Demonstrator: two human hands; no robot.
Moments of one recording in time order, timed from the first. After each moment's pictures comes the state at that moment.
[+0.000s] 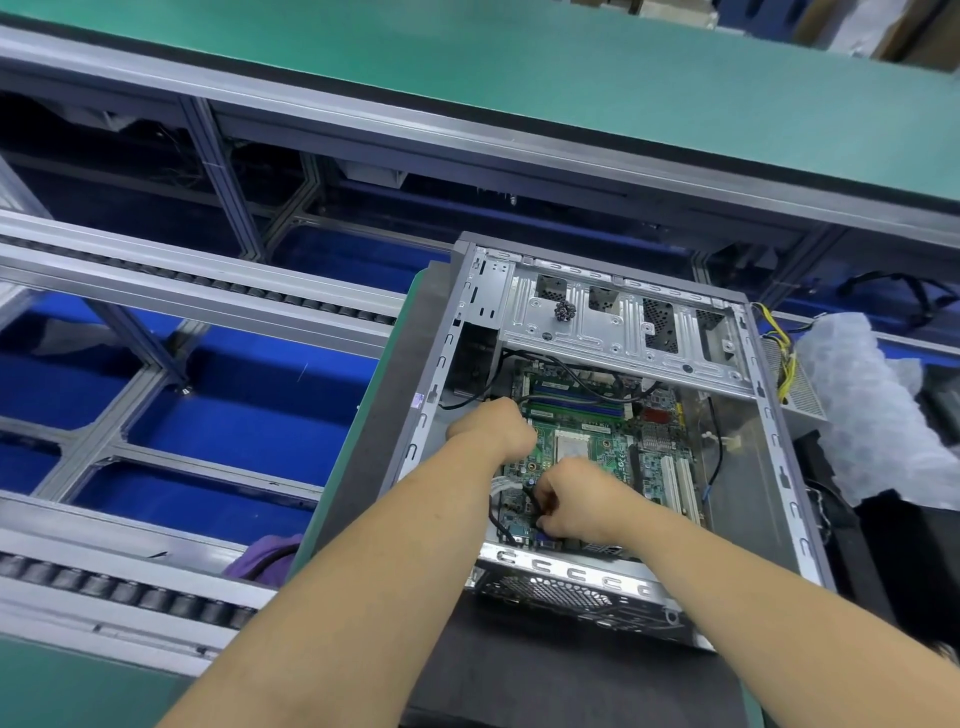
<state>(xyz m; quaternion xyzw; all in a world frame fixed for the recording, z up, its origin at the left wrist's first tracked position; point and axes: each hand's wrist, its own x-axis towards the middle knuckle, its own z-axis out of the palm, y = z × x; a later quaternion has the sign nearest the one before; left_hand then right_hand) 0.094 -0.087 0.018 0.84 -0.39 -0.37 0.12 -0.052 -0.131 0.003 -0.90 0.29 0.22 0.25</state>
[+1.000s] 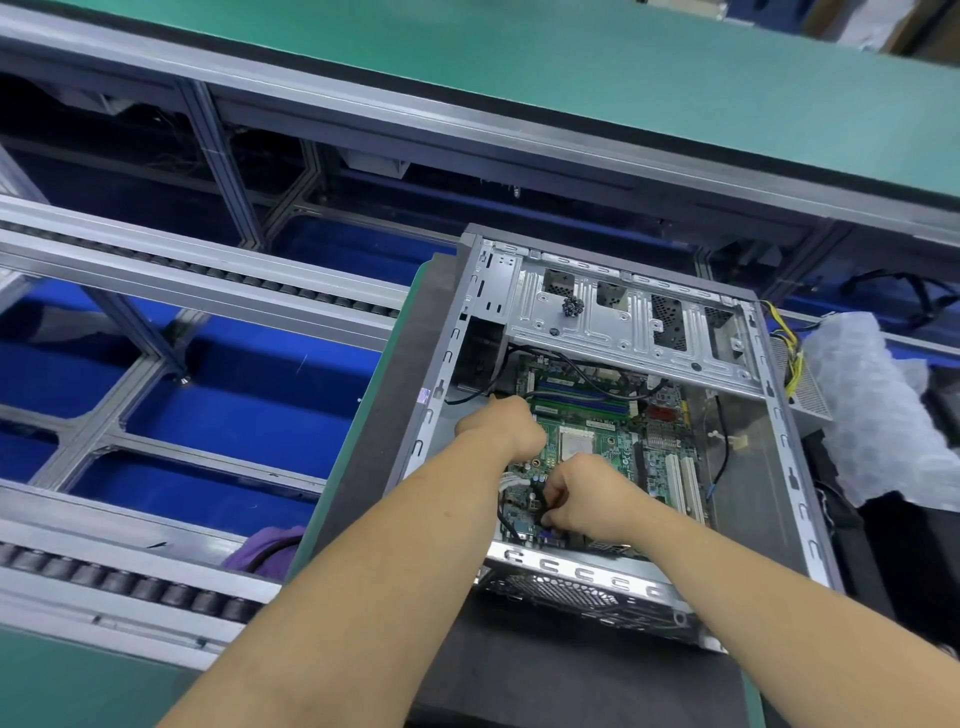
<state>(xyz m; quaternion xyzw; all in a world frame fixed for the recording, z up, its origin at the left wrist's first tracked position) 0.092 -0.091 0.013 0.83 -0.41 -0.37 0.09 -0.054 -0.131 0.003 -0.89 0.33 0.19 0.27</state>
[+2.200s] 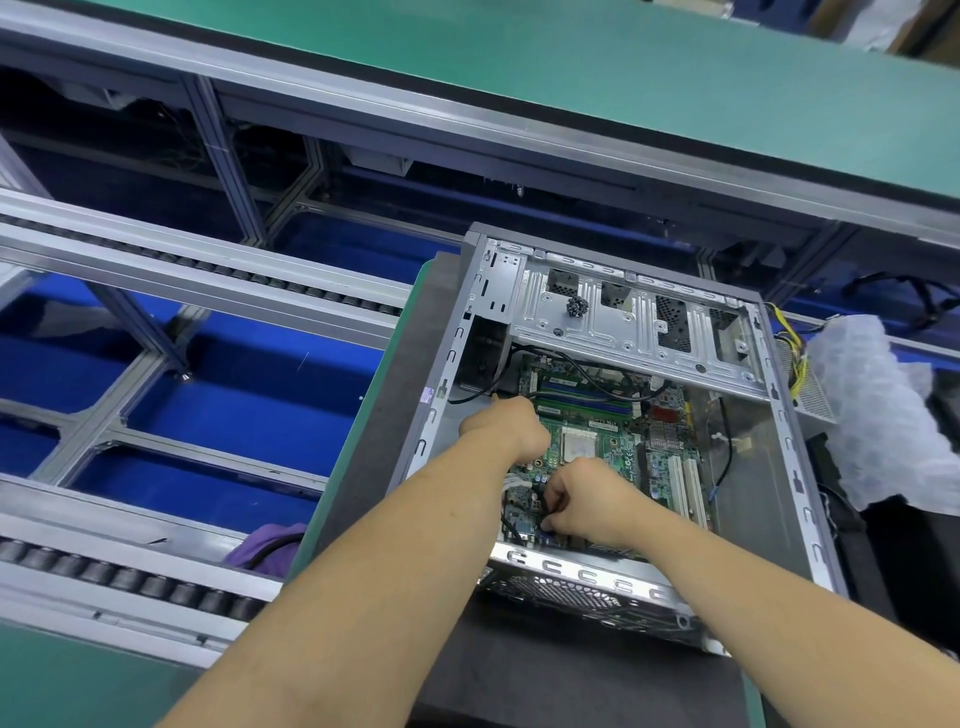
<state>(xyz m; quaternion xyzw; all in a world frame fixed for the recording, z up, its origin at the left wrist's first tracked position) 0.092 -0.093 0.009 0.83 -0.42 -0.36 0.09 -0.054 -0.129 0.003 -0.89 0.31 0.20 0.26</state>
